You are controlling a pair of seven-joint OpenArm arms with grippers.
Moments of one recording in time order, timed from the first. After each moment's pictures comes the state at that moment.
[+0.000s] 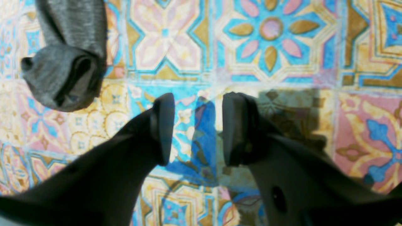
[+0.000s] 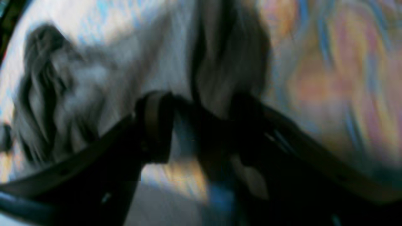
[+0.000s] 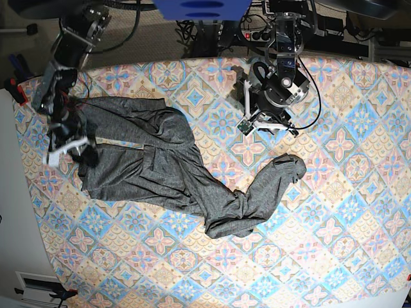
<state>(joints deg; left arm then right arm) 15.8 5.9 -1.2 109.0 22.5 -41.3 45.1 6.7 14.8 33.4 59.2 33.2 43.8 -29.2</state>
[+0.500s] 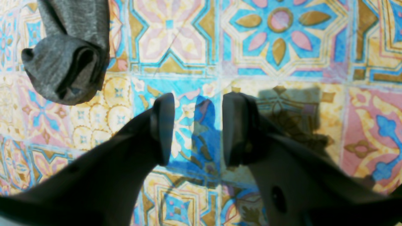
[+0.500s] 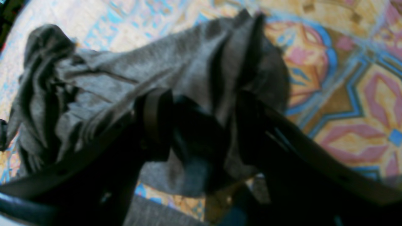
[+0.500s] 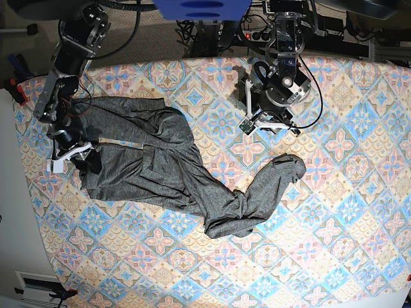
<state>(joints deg) 16.0 5.9 -1.4 109.0 22.7 -41.2 45.2 7.7 15.0 31.7 57.2 28.9 44.0 -27.2</state>
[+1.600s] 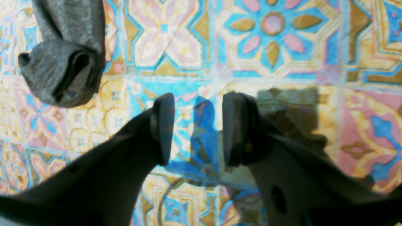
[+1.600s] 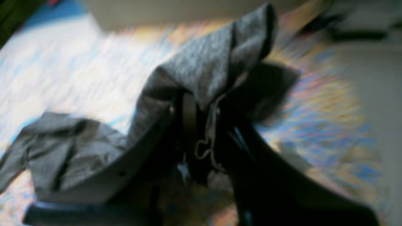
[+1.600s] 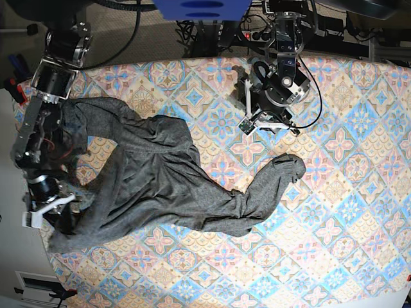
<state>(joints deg) 16.0 5.9 -1.3 109.0 22.8 -41.2 45.2 14.4 21.8 20.6 80.7 28.9 28.0 -28.4</state>
